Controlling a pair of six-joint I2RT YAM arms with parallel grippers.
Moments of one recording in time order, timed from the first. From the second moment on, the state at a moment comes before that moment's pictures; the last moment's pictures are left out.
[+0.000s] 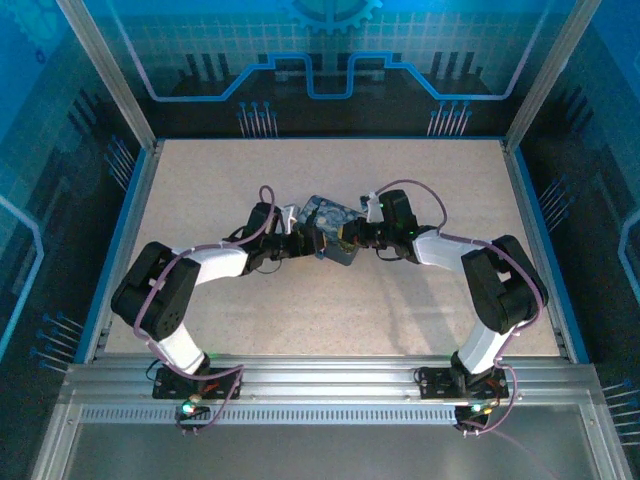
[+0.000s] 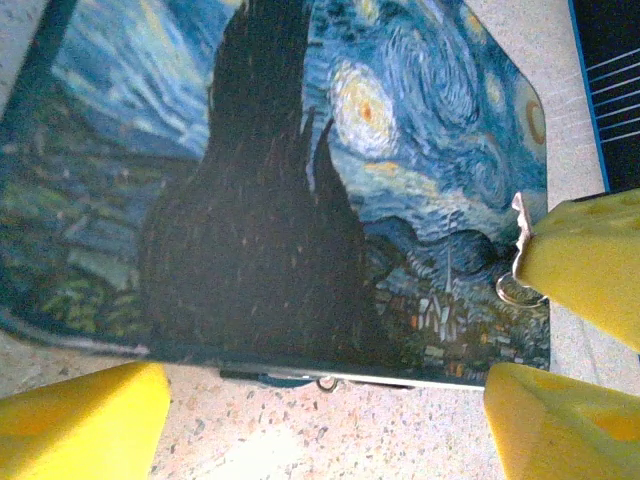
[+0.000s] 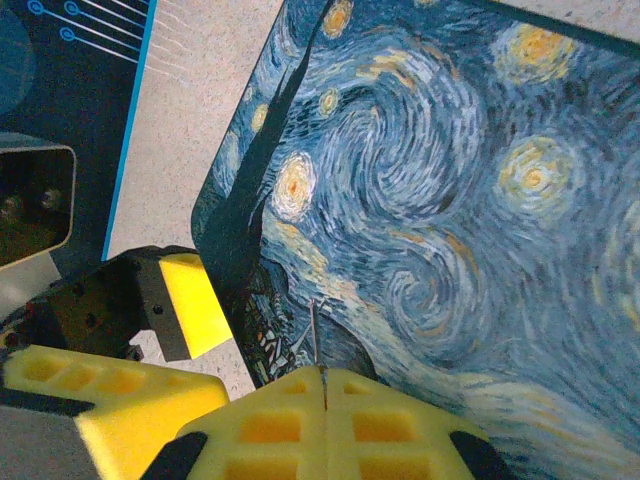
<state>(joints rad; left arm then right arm) -0.41 1.68 0.78 0.20 0.44 -0.63 0.43 1.71 0.89 0.13 -0.53 0.65</state>
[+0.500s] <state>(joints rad) -0.41 1.68 0.71 0.28 0.46 -0.63 0.44 1.71 0.91 0.12 -0.52 0.65</state>
